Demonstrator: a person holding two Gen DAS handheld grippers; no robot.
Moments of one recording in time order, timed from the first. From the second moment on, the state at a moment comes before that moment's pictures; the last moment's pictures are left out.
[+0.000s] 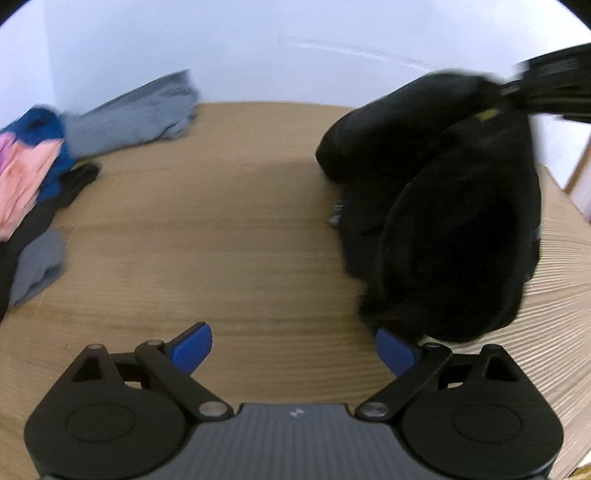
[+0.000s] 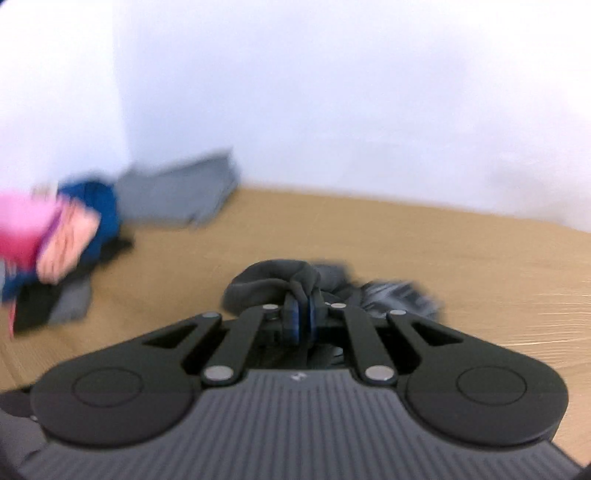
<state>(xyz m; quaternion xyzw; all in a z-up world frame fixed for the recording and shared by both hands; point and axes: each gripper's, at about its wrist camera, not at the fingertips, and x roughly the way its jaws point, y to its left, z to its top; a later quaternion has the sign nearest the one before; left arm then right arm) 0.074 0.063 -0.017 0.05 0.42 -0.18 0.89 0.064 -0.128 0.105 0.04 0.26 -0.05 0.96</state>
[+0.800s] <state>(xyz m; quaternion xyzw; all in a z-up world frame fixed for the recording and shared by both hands) 0.050 -0.058 -0.013 0.14 0.34 -0.28 0.88 -0.061 -0.181 0.017 0.06 0.30 -0.13 0.94</state>
